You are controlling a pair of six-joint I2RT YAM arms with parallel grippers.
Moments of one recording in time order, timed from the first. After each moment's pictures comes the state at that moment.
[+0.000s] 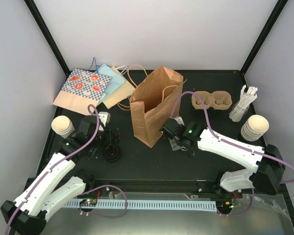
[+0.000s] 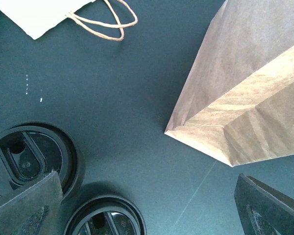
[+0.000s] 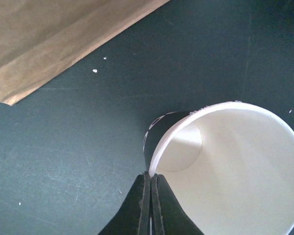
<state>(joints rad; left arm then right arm) -0.47 0.74 0.72 -0.72 0.01 -0.37 0.98 1.31 1.05 -1.03 0.38 0.61</state>
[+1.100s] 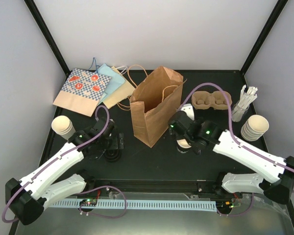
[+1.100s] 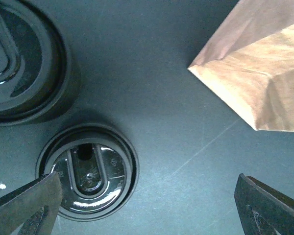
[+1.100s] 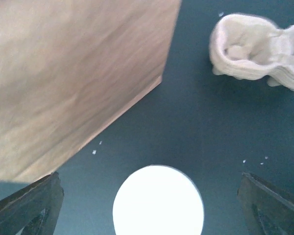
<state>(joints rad) -0.62 0.92 0.76 -0.90 -0.06 -0.69 0.99 1.20 1.13 -0.99 0.56 0.61</state>
